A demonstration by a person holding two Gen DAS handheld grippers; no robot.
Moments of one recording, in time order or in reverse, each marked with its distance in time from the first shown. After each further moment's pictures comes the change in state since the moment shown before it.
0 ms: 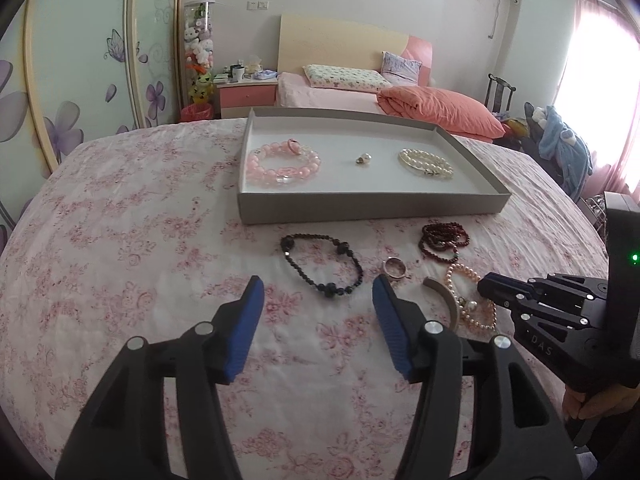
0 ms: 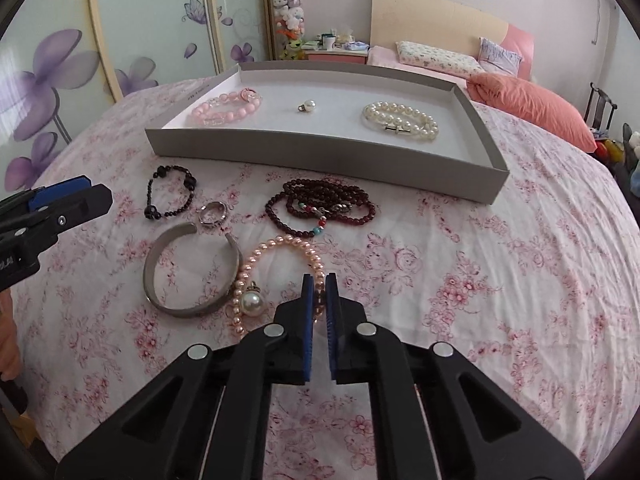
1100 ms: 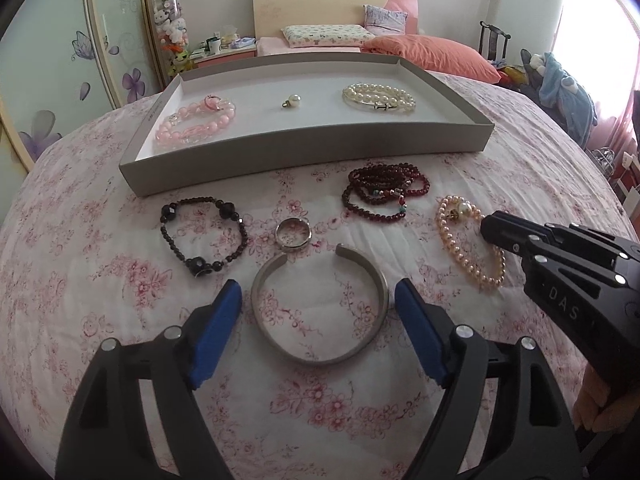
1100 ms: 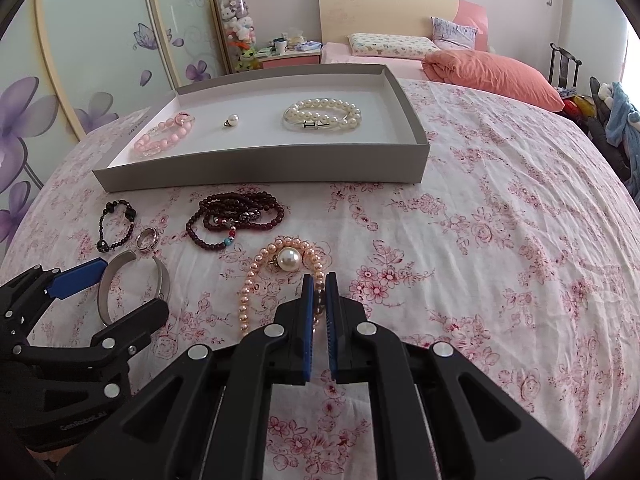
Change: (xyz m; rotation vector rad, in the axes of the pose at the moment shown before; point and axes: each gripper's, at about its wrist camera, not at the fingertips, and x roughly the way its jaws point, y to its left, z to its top) left arm 0.059 -0.082 -0.011 0.089 0.153 0.047; right arm -0.003 -0.048 -0.003 0.167 -0.004 -0.046
